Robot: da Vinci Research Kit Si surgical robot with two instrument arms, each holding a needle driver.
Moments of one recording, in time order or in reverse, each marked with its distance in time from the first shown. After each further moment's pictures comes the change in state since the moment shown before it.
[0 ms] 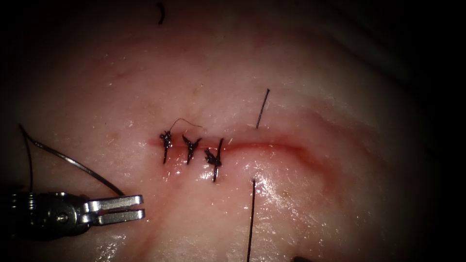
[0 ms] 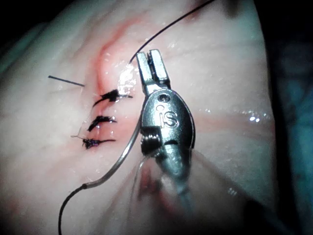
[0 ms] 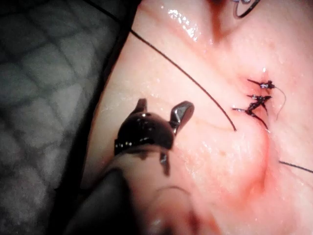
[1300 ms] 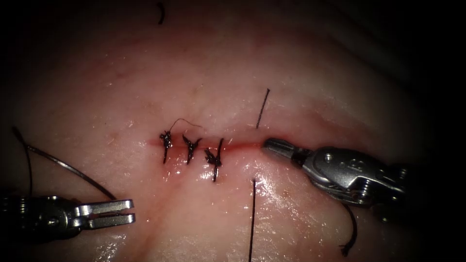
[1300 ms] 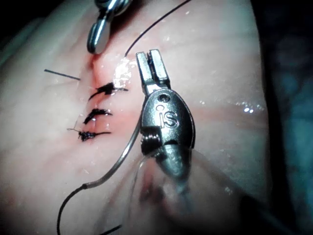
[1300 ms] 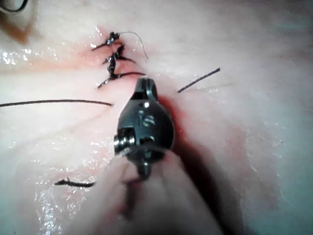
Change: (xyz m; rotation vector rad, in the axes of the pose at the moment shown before) right arm -0.009 0.011 0.014 -0.207 -0.044 0.796; left arm 0.000 0.000 -0.001 -0.009 0.005 -0.003
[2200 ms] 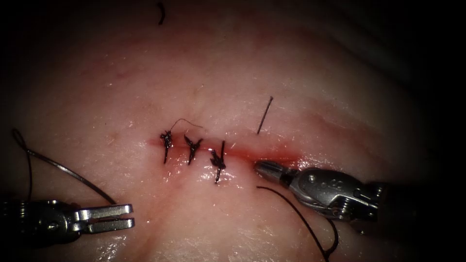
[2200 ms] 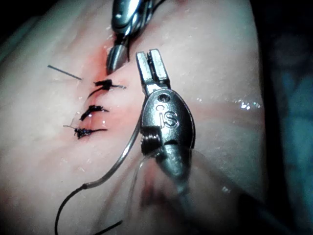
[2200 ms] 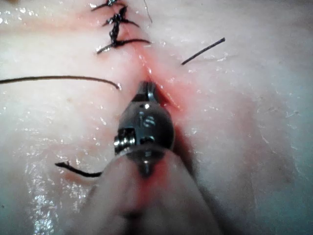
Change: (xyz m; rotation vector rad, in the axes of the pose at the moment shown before) right arm -0.006 0.000 0.000 0.009 -0.020 -0.052; left arm 0.000 0.000 0.000 -0.002 0.001 -0.003
